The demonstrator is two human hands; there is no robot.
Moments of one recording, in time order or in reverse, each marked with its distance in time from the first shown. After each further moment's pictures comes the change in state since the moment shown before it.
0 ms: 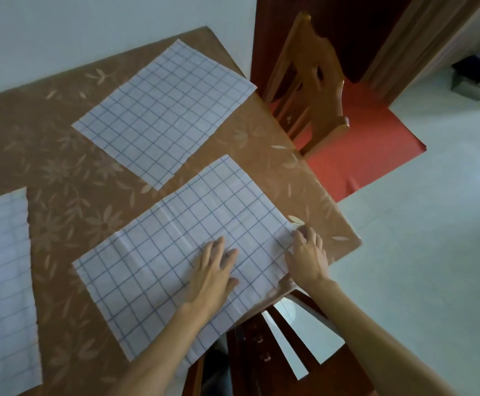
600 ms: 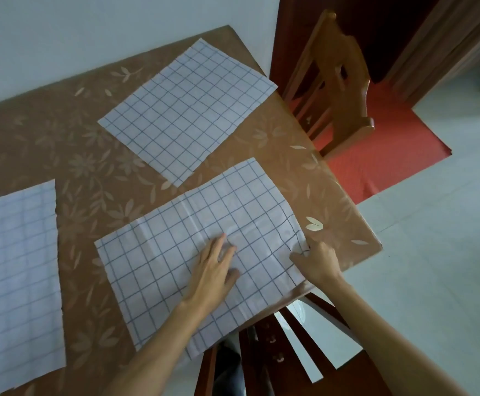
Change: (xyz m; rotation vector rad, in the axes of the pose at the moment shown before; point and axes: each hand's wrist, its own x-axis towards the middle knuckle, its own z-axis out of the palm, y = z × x) left_hand -0.010 -0.032 -0.006 -0.154 0.220 0.061; right_hand -0.001 -0.010 -0.004 0.299 -0.042 0.009
